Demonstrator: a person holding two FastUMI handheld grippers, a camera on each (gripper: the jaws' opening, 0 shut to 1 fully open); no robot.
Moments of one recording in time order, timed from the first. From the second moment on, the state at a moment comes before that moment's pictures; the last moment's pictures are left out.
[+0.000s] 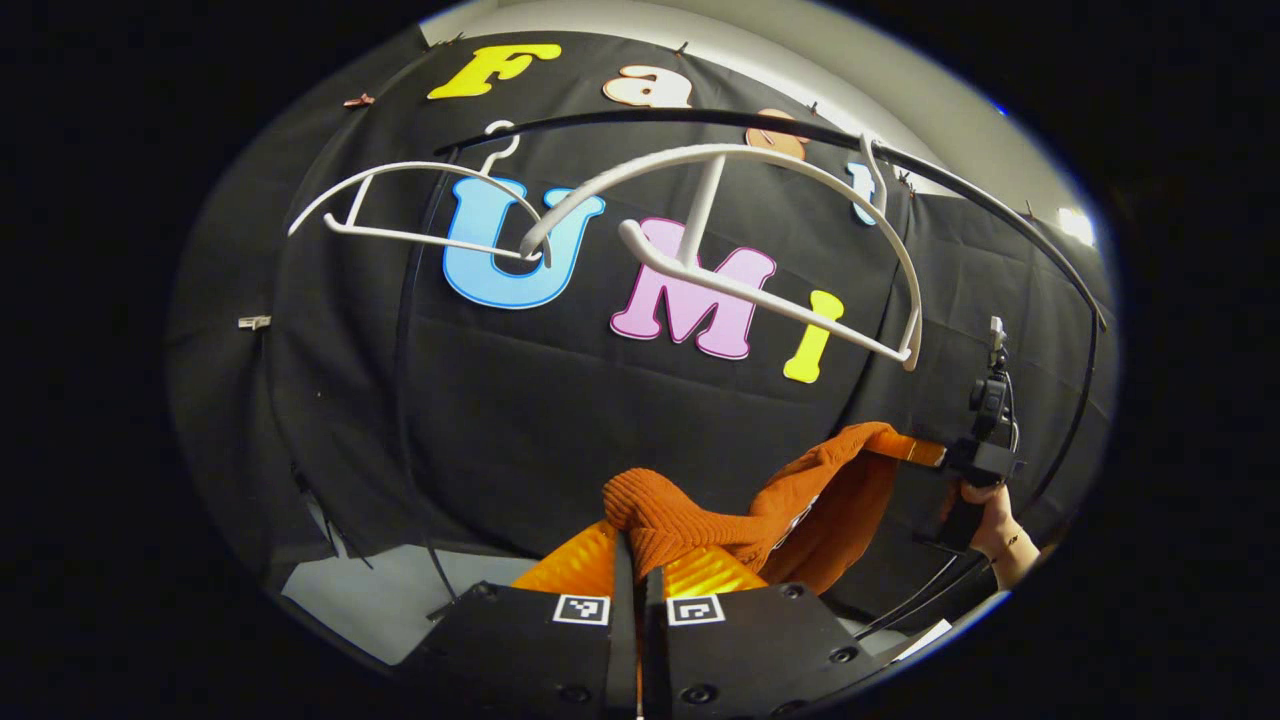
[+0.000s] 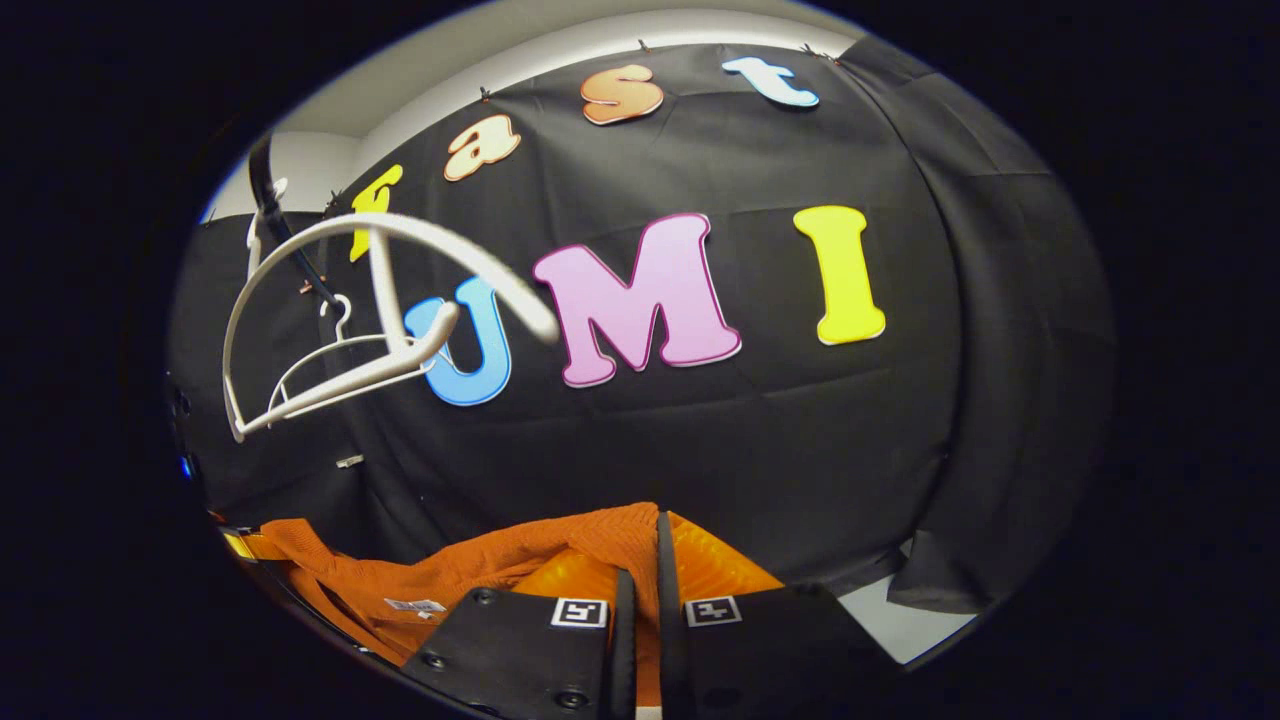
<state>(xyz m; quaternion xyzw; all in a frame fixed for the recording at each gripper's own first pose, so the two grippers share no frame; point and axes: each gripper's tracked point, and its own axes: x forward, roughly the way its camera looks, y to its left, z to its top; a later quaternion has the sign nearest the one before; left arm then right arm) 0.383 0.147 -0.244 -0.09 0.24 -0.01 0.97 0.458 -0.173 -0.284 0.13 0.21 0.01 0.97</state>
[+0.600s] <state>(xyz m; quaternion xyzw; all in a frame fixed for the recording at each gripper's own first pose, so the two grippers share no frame) 0.370 0.116 -0.245 -0.05 0.26 -0.02 0.96 0.401 -0.048 -0.263 0.14 0.24 0.16 0.95</state>
